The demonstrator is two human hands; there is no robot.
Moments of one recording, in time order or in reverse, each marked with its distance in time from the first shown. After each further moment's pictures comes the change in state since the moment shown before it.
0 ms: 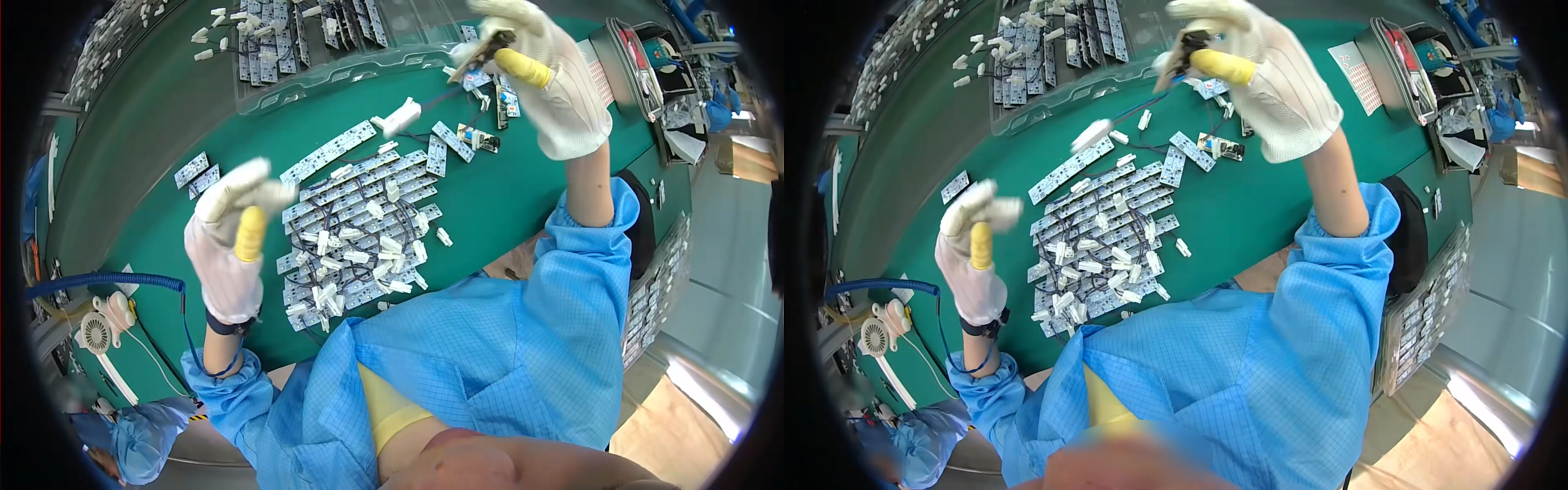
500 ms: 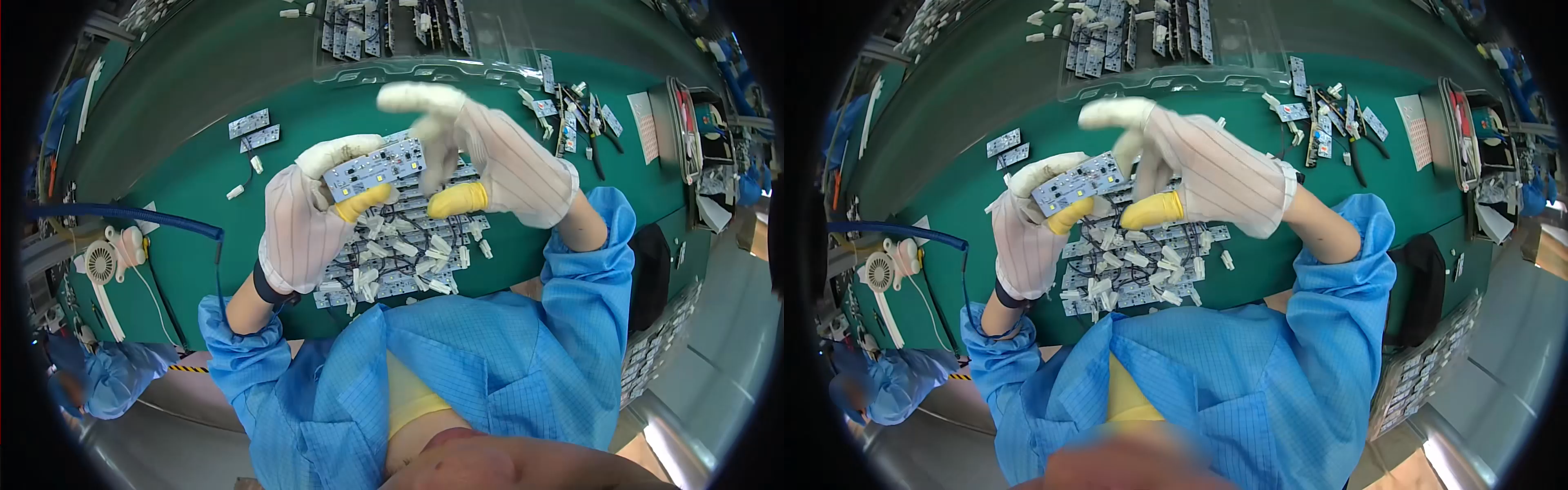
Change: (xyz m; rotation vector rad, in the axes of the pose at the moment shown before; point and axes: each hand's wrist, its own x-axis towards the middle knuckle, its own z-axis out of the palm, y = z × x) left_hand 0.004 -0.004 0.020 0.145 0.097 0.266; right_hand 0.009 0.042 0.072 -0.472 -0.663 -0.060
